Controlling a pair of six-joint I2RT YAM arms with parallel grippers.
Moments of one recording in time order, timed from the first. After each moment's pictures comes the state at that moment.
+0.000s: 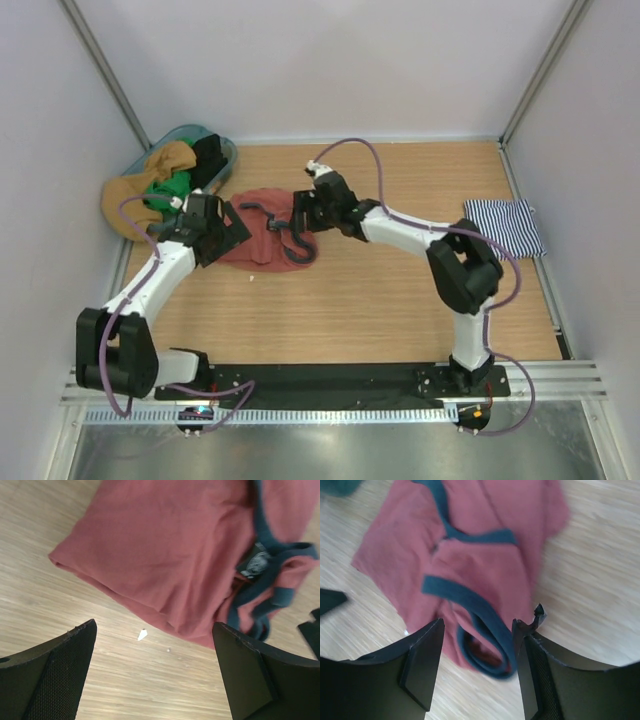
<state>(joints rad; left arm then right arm) -0.17 1.28 0.92 -0.52 -0.11 -0.70 0.70 1.88 1.32 -0.07 -0.08 0.48</state>
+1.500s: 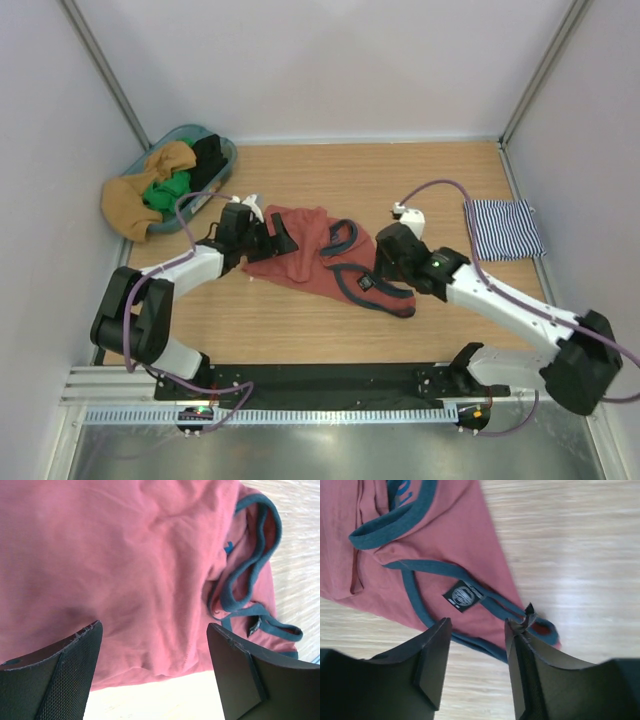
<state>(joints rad) -0.33 1.50 0.74 0.03 0.28 -0.57 0.75 1.11 0.83 -0.61 0.41 0.71</state>
